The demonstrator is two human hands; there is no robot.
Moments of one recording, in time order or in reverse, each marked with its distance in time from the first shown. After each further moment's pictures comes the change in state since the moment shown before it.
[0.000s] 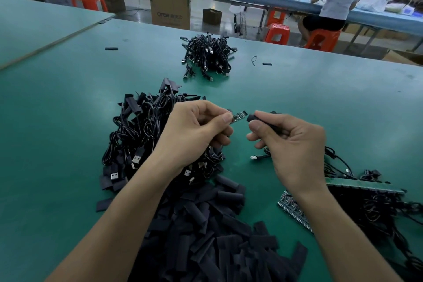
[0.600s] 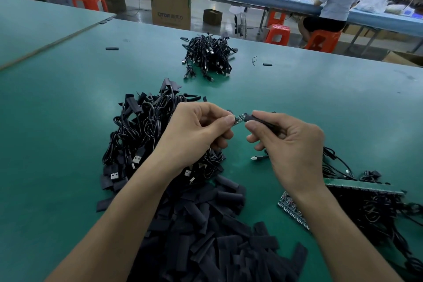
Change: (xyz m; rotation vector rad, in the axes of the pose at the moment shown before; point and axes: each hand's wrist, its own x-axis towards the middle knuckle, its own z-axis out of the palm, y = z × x) left_hand 0.000 0.000 -0.001 0.050 -0.040 0.012; right_hand 0.000 -0.007 0.002 -0.079 -0.023 -0.023
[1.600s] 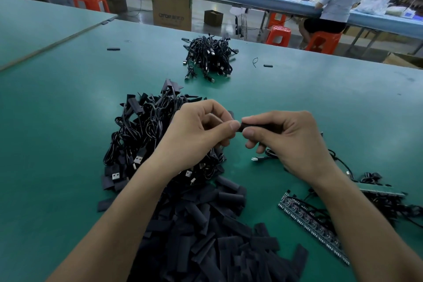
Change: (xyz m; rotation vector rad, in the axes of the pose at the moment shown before) left_hand 0.000 -0.003 -0.005 0.098 -0.037 0.082; right_hand 0.022 -0.003 -0.015 0.072 -0.362 0.038
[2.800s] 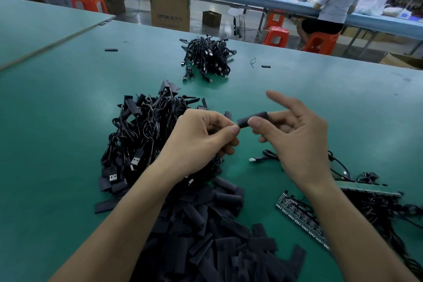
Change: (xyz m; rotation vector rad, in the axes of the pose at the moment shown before) left_hand -0.001 -0.003 0.011 -0.002 -0.028 -0.062; right_hand -0.009 -0.002 0.007 0.017 0.316 0.004
